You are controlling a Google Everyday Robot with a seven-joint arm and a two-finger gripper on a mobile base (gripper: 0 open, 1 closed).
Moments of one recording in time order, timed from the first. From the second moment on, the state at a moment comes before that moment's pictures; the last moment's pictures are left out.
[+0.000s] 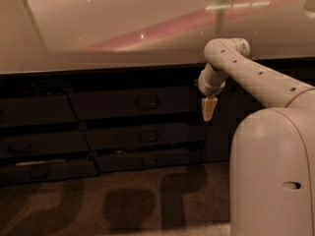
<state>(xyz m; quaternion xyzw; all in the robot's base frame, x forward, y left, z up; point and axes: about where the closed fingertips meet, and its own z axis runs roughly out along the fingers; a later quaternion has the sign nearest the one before) 0.749 -0.201 0.645 -0.75 0.65 -0.05 0.13</state>
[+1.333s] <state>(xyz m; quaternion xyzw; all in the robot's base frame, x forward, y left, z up) 0.749 -0.201 0.645 -0.75 0.65 -0.05 0.13</state>
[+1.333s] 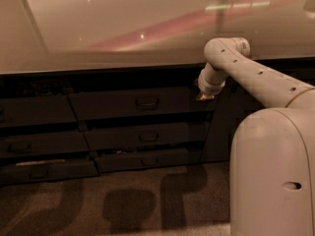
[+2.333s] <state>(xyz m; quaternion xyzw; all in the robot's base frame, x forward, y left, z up) 0.749 -0.208 0.653 -0.75 0.65 -0.06 0.13</state>
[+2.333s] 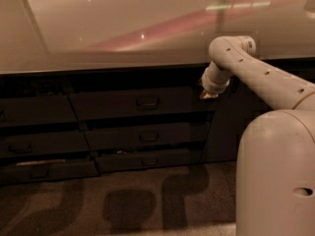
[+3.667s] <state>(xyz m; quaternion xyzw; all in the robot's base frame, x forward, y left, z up) 0.751 -0.209 0.661 -0.75 0.65 -0.06 0.13</state>
